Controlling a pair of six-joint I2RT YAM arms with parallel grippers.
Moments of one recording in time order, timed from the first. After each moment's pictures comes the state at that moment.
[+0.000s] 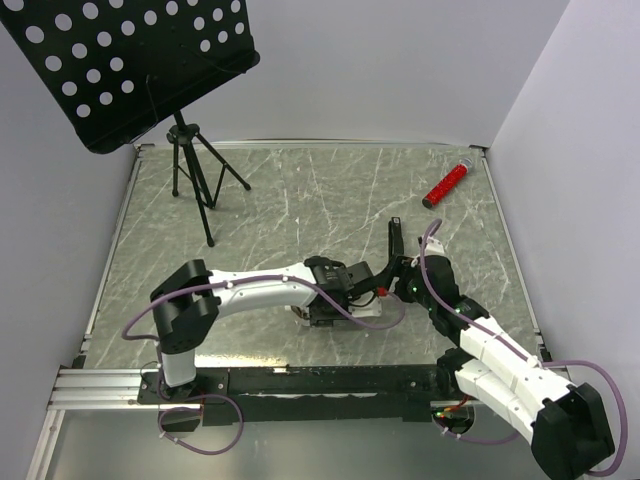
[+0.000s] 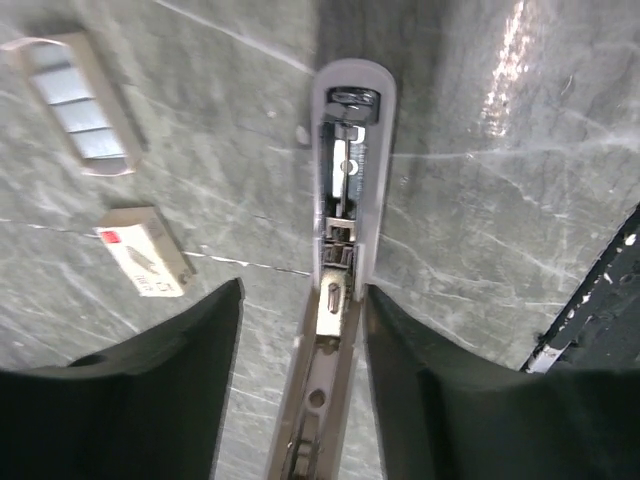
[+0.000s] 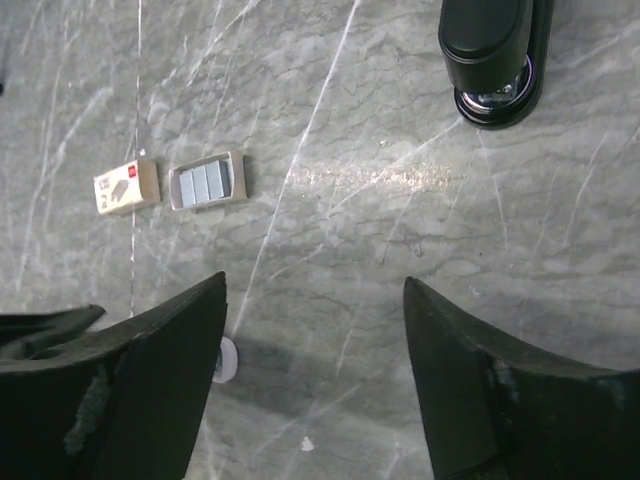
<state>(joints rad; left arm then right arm) -1.19 1.84 1.37 -0.89 -0.16 0.38 0.43 0.79 0.33 -0.13 -0.02 0.63</state>
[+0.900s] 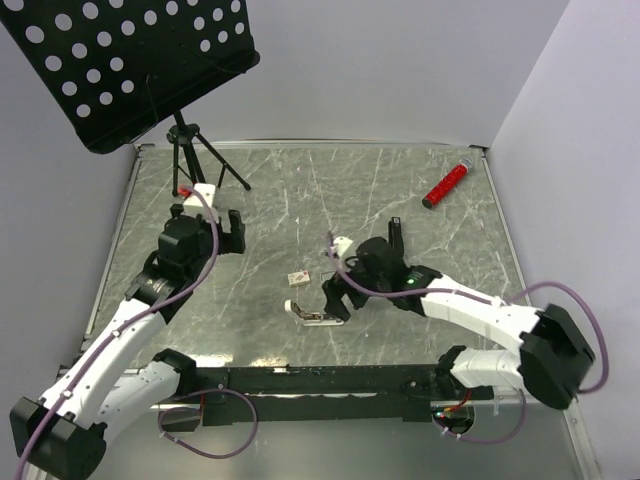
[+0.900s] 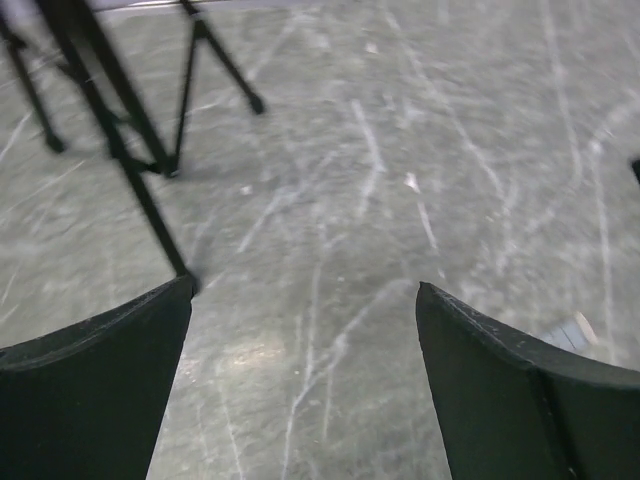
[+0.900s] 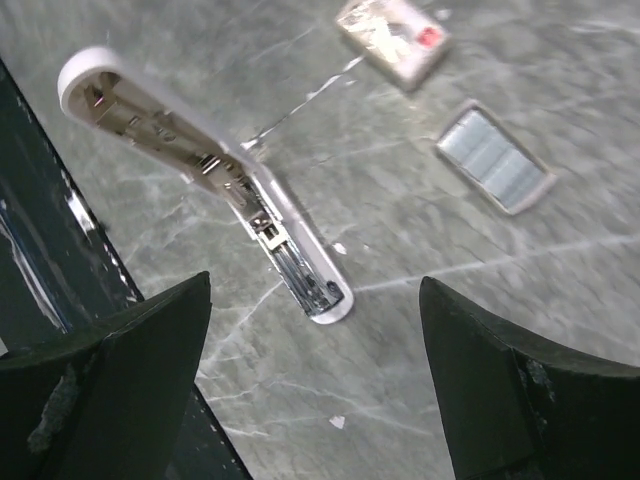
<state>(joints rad) -0.44 0.86 0.77 -0.20 -0.20 -0.13 0.77 1.16 0.66 -0.22 -0.29 0.05</state>
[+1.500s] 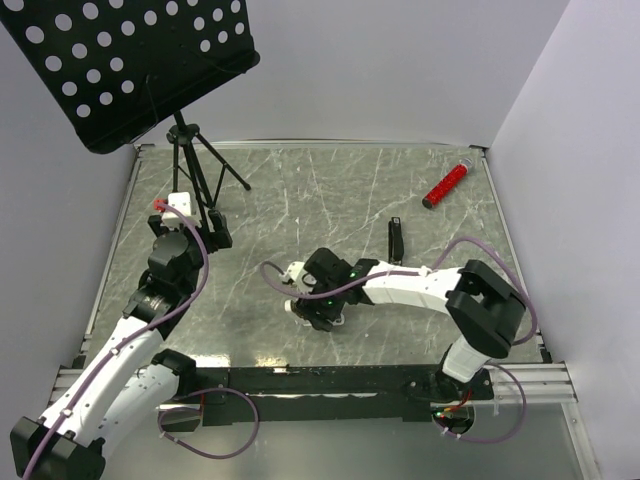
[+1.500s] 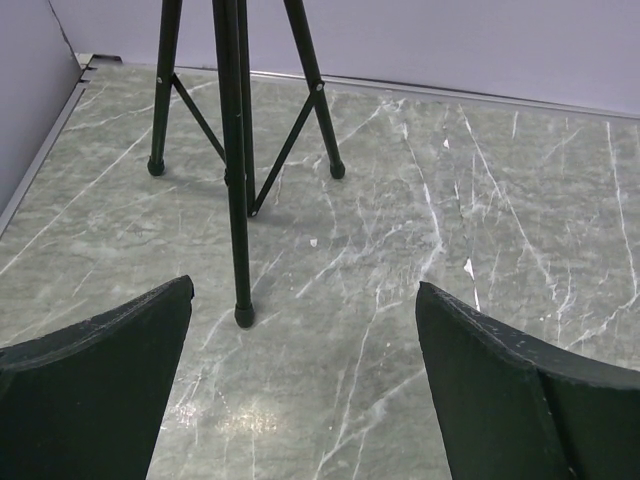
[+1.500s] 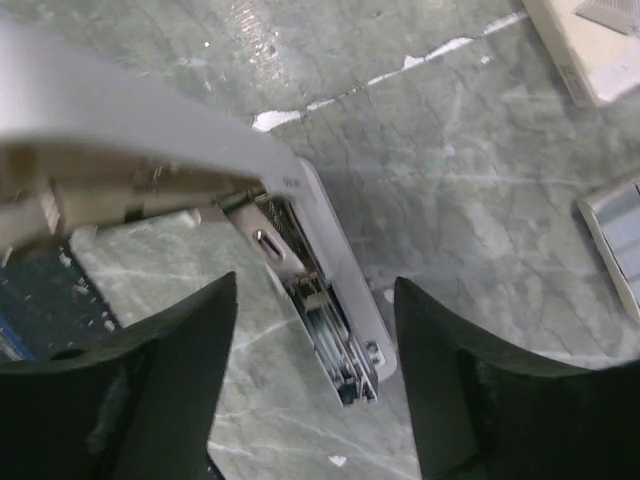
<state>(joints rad) -0.39 0.73 0.60 0.01 -0.42 -0.18 0.97 1.60 0.93 -0.40 -0.22 -0.12</state>
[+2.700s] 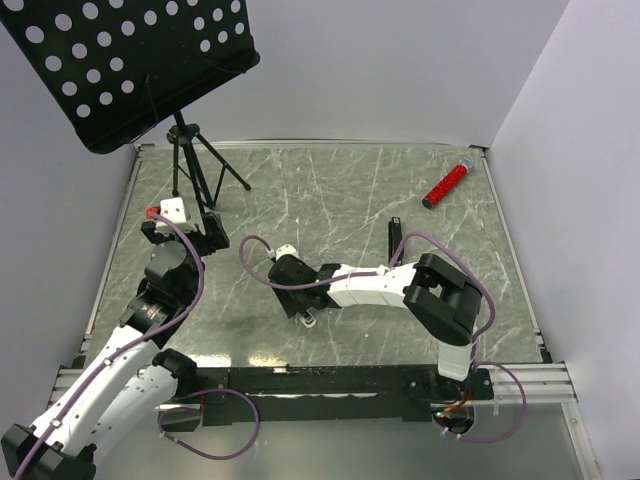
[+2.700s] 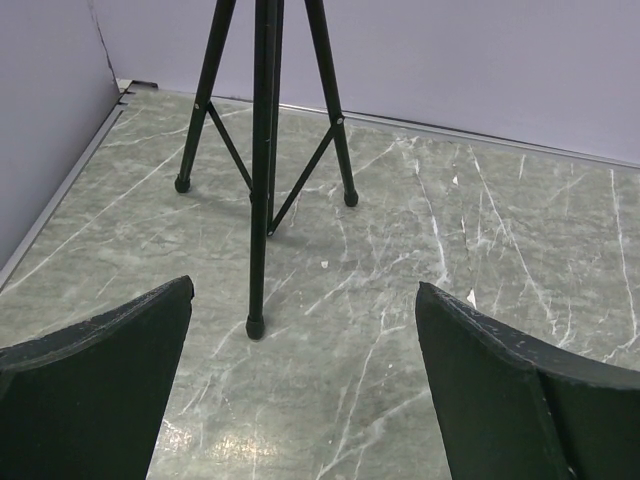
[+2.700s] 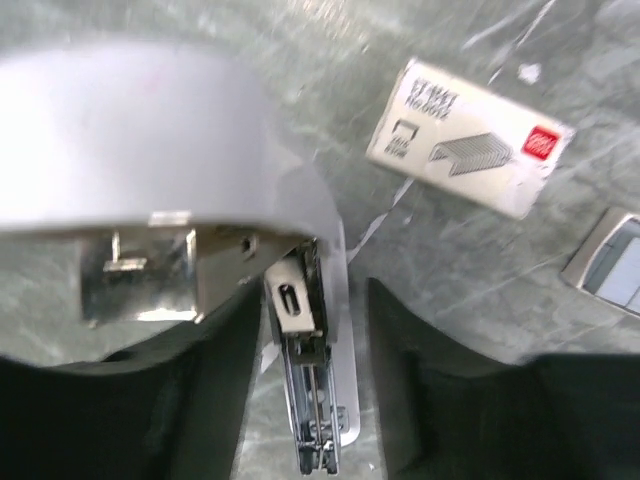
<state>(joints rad) -0.48 0.66 0.59 0.03 -0.58 -0.18 1.10 1.85 1.14 -0.31 0.21 0.46</state>
